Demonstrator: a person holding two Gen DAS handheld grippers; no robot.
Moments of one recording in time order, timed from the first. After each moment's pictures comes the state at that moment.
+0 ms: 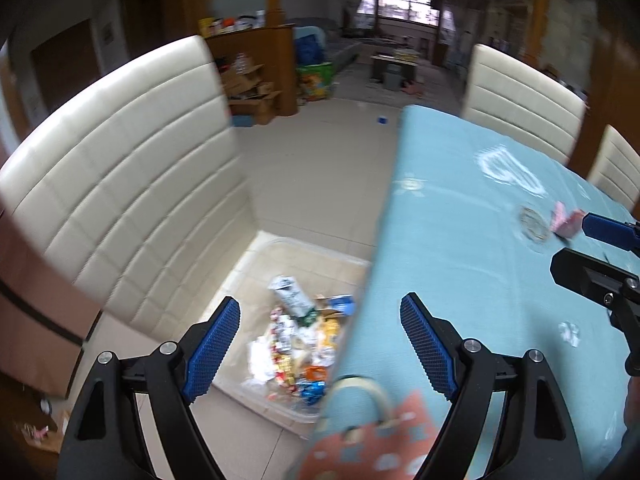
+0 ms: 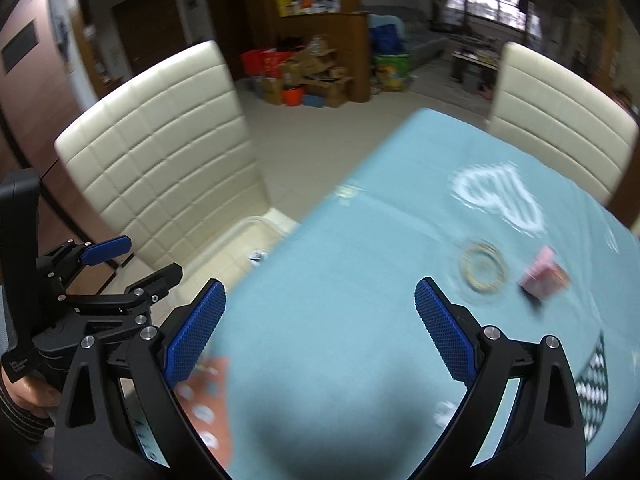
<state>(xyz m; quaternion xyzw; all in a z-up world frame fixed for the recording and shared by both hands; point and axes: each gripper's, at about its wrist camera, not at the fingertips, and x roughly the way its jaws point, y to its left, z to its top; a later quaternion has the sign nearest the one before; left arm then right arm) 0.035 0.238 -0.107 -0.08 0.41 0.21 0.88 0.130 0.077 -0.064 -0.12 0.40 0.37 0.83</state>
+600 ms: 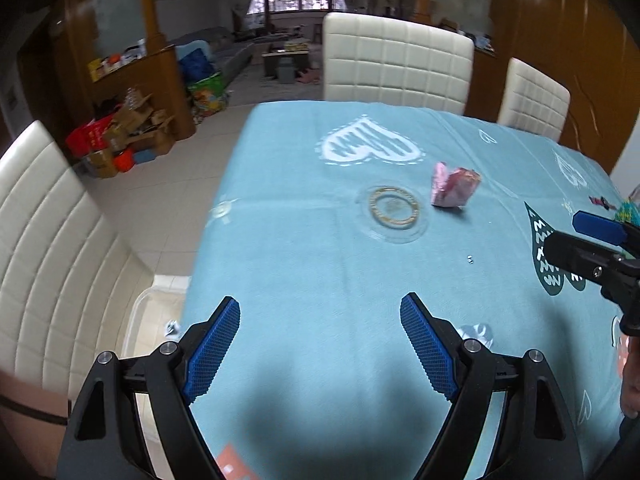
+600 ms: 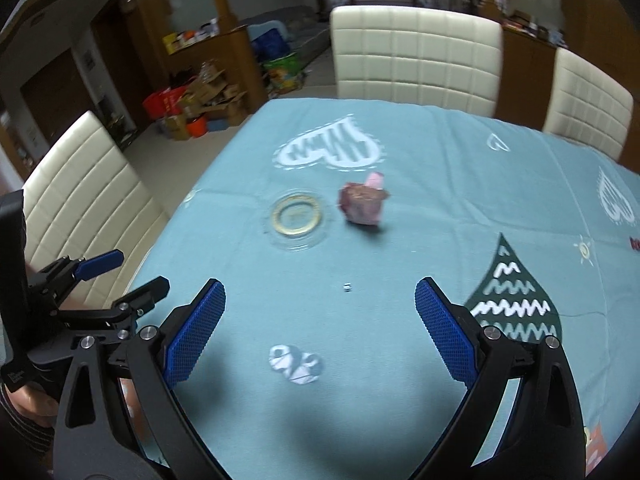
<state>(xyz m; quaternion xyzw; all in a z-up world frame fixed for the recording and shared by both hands) 0.121 0.112 -0.111 -0.01 0.43 0.05 0.90 0.174 -0.079 -0.075 -0.01 0.43 0.22 0.88</state>
